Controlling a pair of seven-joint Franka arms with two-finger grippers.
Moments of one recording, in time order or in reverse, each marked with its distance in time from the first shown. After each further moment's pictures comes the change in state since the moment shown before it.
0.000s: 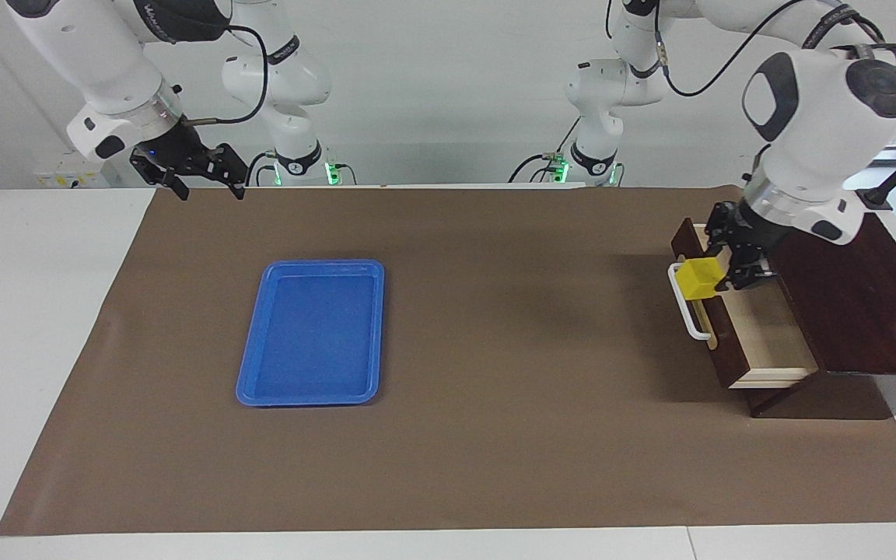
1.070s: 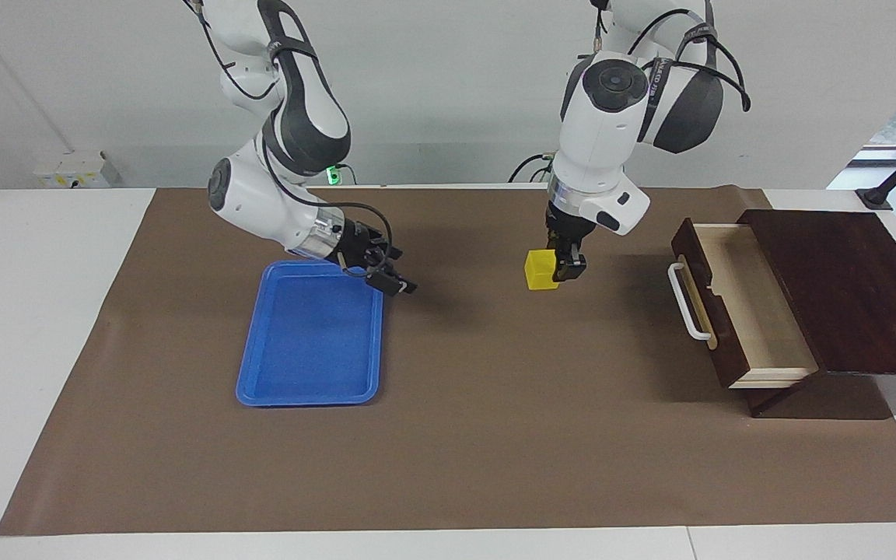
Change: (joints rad) left arm -0.306 0.031 -0.003 -0.021 0.000 0.059 -0.223; right arm 0.315 0.285 0.018 -0.193 0.744 0.566 0.930
